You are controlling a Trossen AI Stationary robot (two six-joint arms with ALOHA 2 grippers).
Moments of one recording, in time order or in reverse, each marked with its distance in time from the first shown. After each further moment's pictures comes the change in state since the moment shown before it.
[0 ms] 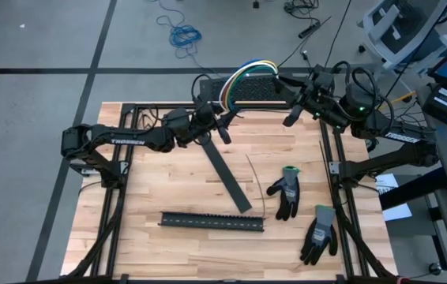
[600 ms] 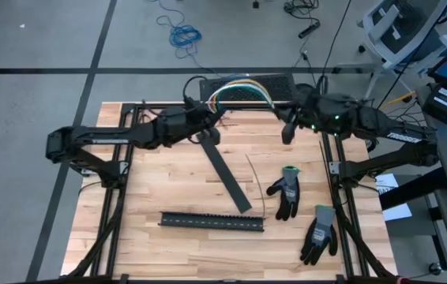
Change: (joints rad) left arm -0.004 -0.171 0.000 -0.492 -0.068 -0.154; right arm 0.021 -0.013 0.001 -0.576 -0.003 0.178
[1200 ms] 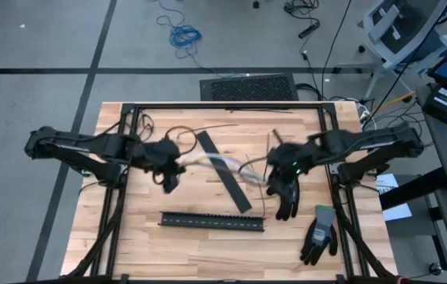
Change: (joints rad) left arm -0.321 -0.288 0.001 -1.018 0.237 -0.368; right arm 0.280 0.230 0.000 -0.400 -0.462 0.335
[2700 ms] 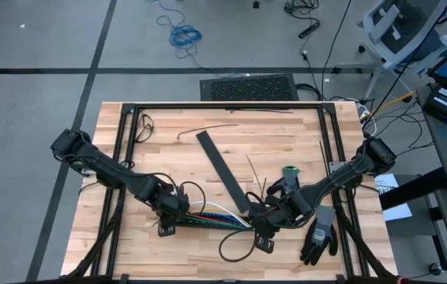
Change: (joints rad) left arm -0.340 0.401 -0.094 -0.047 0.266 -0.106; right arm 0.377 0.388 0.001 0.224 0.055 0.392
